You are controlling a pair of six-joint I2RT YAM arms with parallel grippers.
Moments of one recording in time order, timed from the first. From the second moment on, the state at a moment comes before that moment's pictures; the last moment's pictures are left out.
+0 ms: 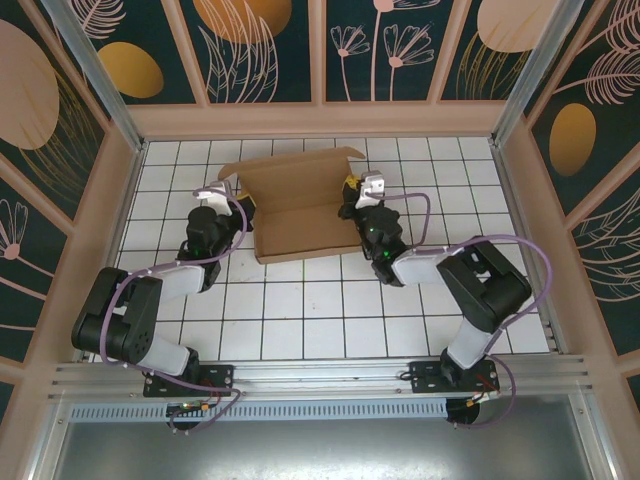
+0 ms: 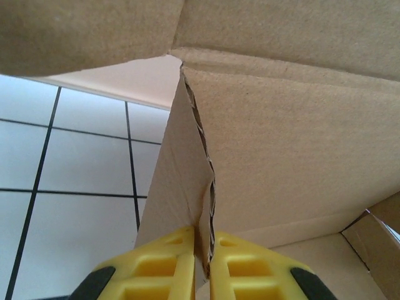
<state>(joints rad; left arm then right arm) -0.27 1.49 0.50 0.82 0.12 -0.45 0.70 1.74 0.70 1.16 0.42 0.11</state>
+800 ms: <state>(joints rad) -0.35 1.46 0.33 0.97 0.03 -0.56 0.75 1.80 0.41 1.46 0.43 0.16</state>
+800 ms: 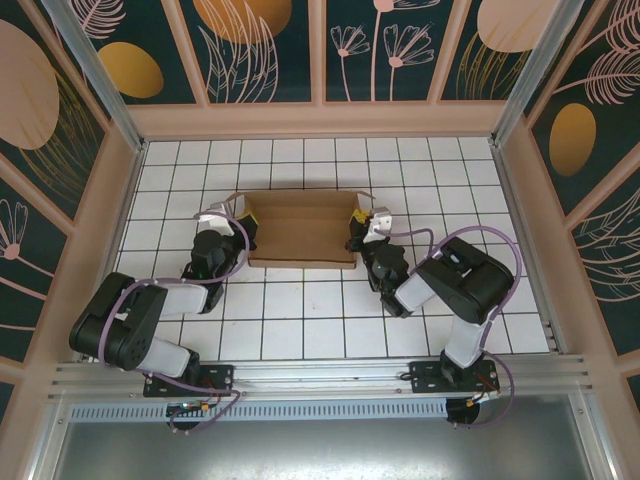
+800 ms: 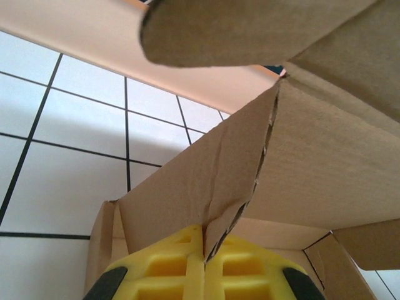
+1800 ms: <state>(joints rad) -0.35 1.42 0.29 0.95 0.01 -0.64 0.87 1.74 0.50 1.20 0.66 0.35</state>
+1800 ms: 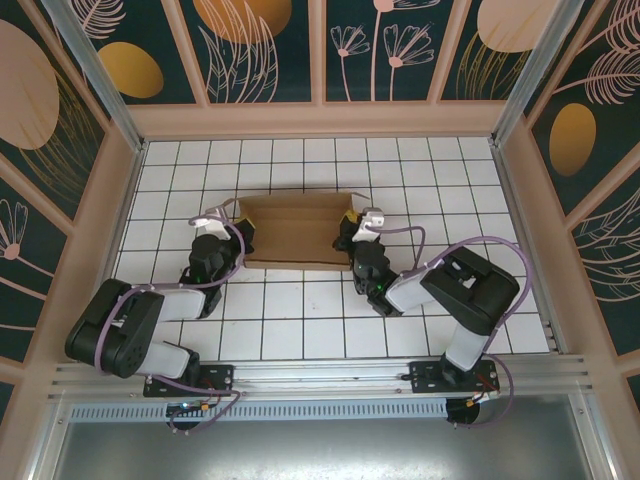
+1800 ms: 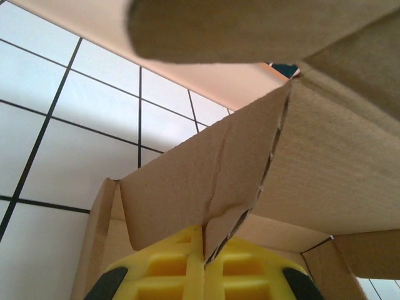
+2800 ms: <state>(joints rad) -0.36 1.32 0.18 0.83 -0.06 -0.69 0.95 1.59 0.13 1.48 0.57 0.21</state>
